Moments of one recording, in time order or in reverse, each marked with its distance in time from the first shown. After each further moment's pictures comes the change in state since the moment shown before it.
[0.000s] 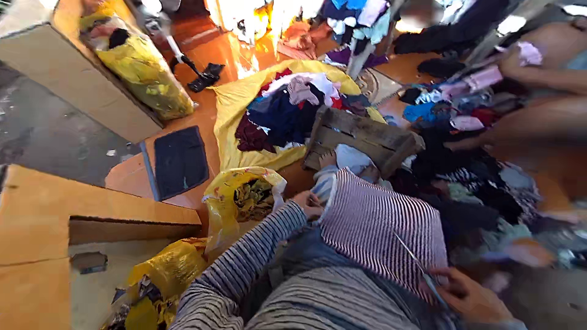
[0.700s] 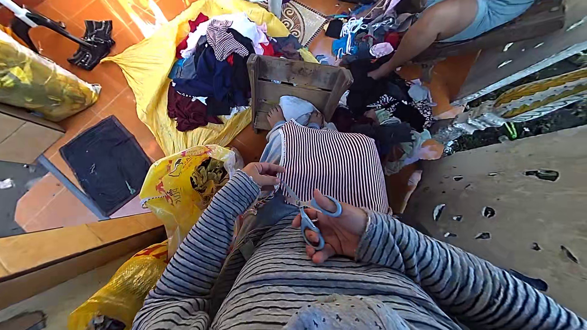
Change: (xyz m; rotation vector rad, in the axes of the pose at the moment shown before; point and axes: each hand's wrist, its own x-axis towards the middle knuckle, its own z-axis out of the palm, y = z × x) left_hand 0.010 -0.014 -0.016 -0.157 -0.288 -0.052; right_hand 0.004 -0.148 0.054 1.314 -1.067 0.310
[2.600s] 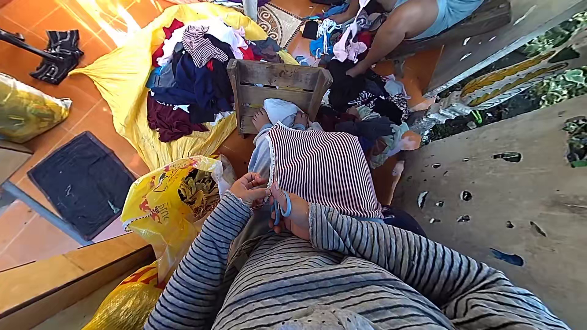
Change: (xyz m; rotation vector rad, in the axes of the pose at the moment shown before) left_hand -0.010 -0.013 0.015 -0.259 0.170 -0.005; right_hand 0.077 -0.012 0.024 -0.078 0.603 -0.200
